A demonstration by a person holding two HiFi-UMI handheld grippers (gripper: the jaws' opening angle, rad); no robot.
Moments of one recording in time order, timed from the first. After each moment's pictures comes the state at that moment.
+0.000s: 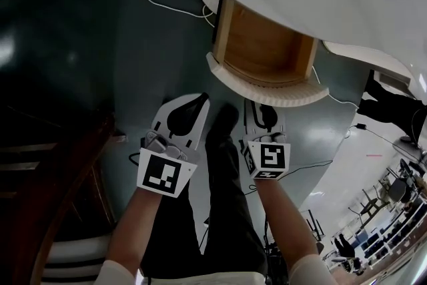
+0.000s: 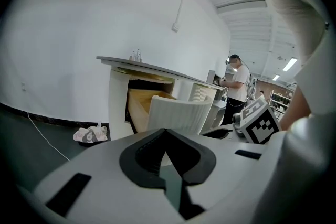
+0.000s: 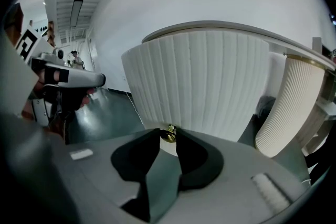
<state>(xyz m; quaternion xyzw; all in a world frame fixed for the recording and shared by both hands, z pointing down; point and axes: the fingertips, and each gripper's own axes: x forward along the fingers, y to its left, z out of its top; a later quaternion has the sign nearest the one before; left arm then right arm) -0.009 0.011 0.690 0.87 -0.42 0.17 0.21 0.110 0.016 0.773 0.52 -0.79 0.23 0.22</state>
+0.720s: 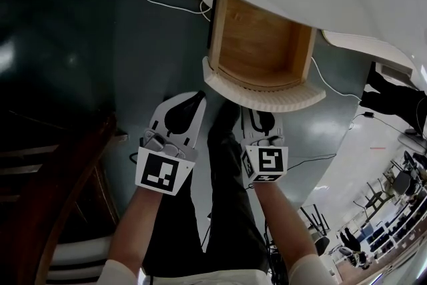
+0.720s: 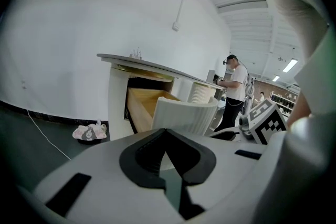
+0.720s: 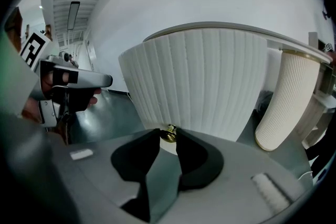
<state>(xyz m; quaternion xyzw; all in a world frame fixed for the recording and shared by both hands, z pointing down) -0.009 0.020 0.698 0.86 -0.43 0.17 0.23 0.109 0.042 0.775 0.52 -0.79 0.25 0.21</state>
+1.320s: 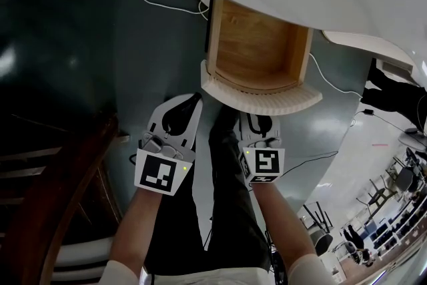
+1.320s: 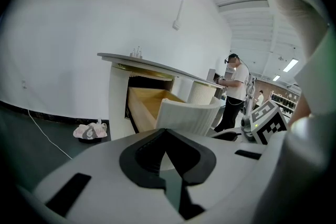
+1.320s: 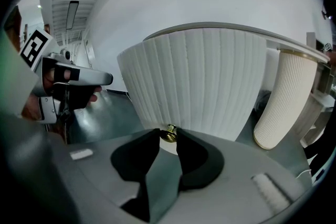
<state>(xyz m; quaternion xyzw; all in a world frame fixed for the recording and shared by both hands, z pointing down) -0.012 0.020 0.699 0.85 -0.43 0.18 0.24 0.110 0.048 0.778 0.53 -0.78 0.25 0.22</state>
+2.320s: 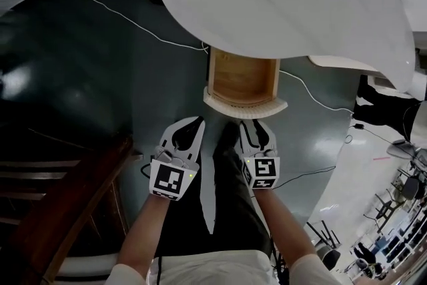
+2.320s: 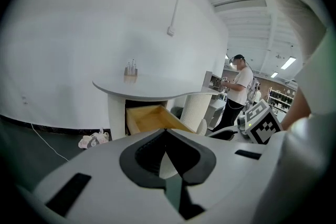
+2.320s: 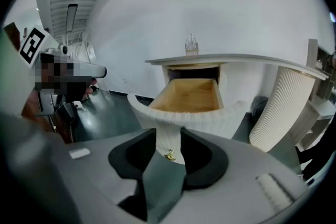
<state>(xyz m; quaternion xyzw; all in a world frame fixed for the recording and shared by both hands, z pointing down) -0.011 0.023 0.601 0.87 -0.42 0.19 0.19 0.125 0.051 0.699 0.52 -0.78 0.26 0.23</state>
